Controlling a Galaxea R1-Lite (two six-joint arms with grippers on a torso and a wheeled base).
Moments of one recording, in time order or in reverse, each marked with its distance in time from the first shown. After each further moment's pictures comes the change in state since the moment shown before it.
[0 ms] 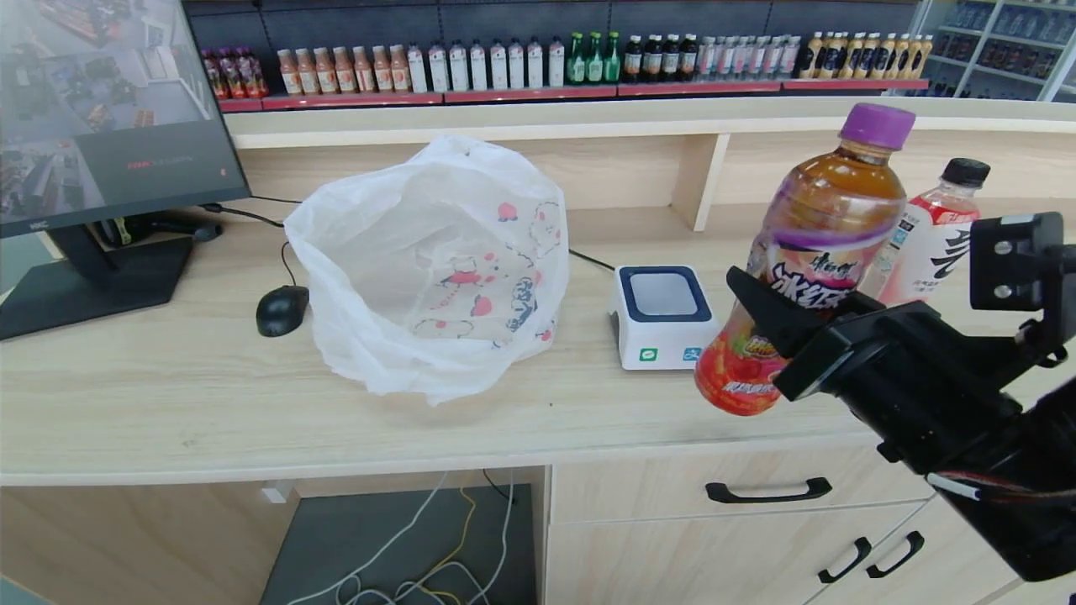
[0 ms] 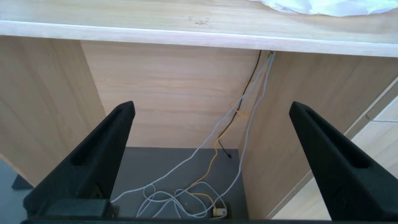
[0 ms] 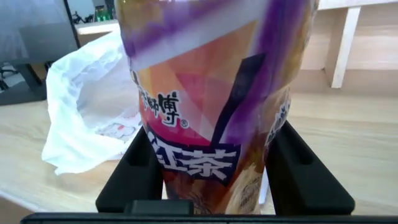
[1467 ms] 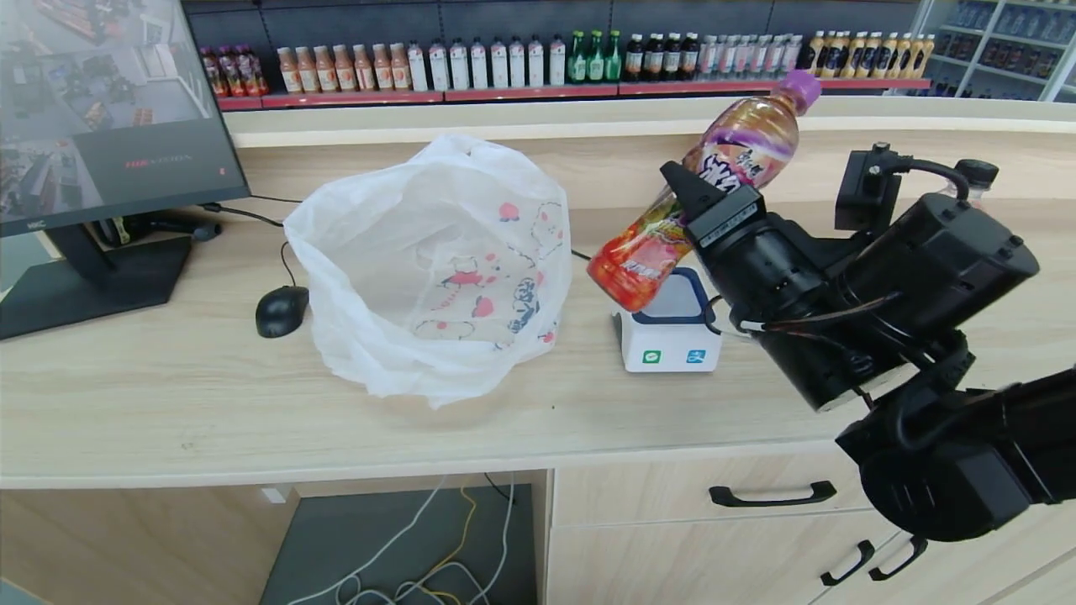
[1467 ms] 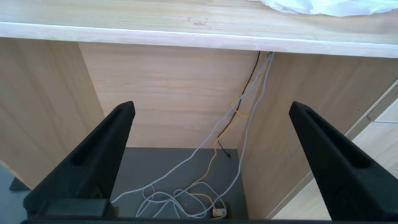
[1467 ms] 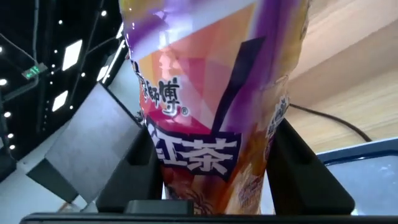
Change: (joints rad) left arm 0.000 0.000 0.000 0.000 0.000 0.000; right arm -0.063 0.299 -0.452 0.043 -0.002 0.697
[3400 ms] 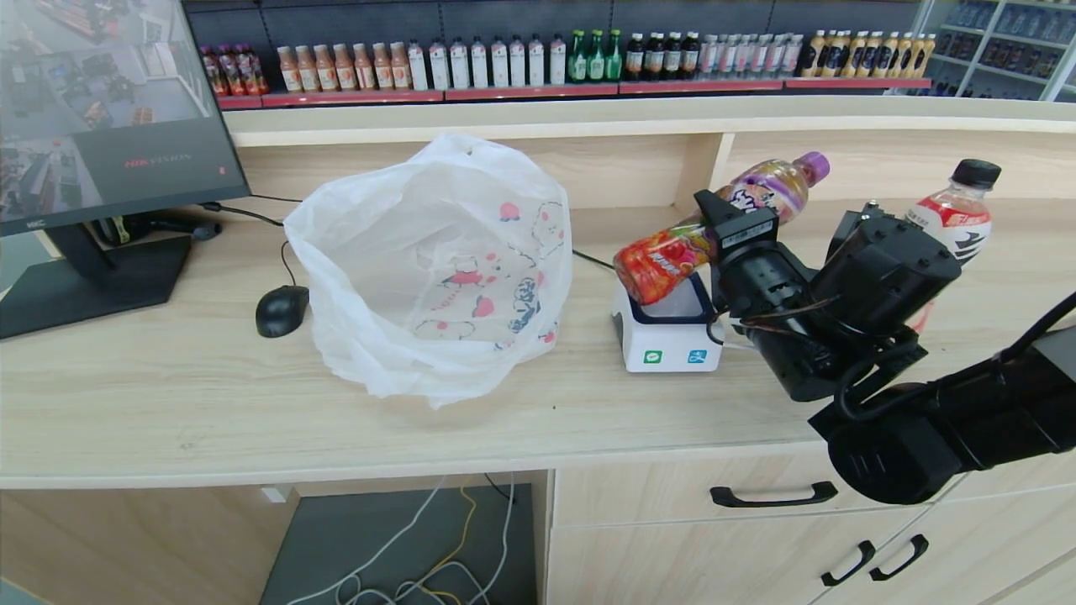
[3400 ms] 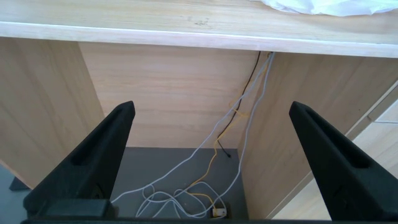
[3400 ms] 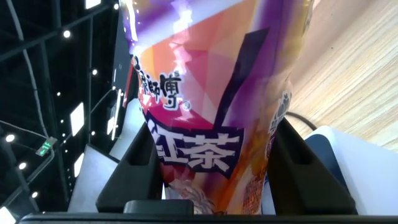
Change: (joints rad) left arm 0.000 0.000 0.000 0.000 0.000 0.000; right arm -0.111 0.098 -0.028 0.009 -0.080 0.337
